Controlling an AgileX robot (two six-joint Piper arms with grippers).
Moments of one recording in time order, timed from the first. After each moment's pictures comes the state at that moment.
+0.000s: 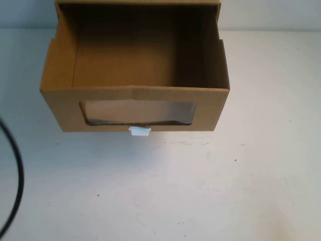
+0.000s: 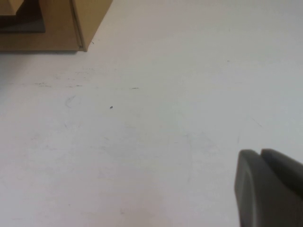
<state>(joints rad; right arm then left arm) 0.12 -0.01 0.03 0.08 0.36 -0.07 -0.14 0.64 -0.76 -0.19 0.46 0.06</state>
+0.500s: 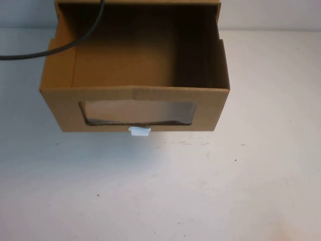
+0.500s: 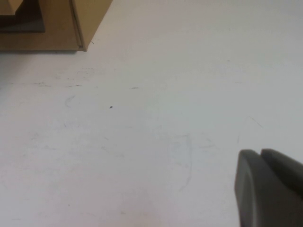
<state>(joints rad) 0.12 -0.01 0.03 0.08 0.36 -0.07 -0.14 1.51 -1.67 -0.54 0.78 0.53</state>
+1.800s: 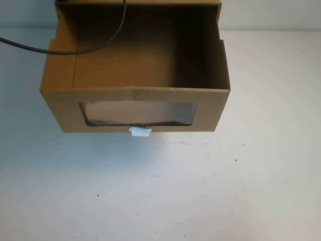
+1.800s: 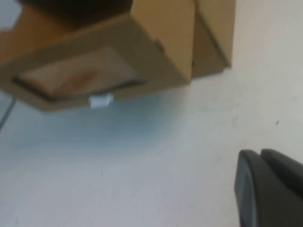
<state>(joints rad) 0.12 0.27 -0.39 0.63 0.62 -0.13 -0.14 1.81 -1.85 -0.64 0.83 0.65</state>
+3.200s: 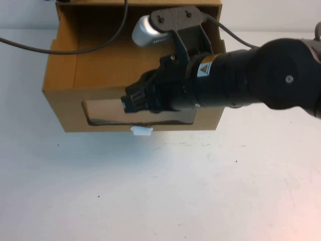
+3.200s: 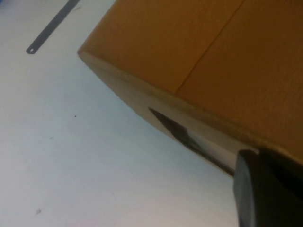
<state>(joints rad) 0.76 1.55 -1.36 0.37 0.47 -0.19 -0.14 1.81 -1.85 -0.67 0.83 0.65</state>
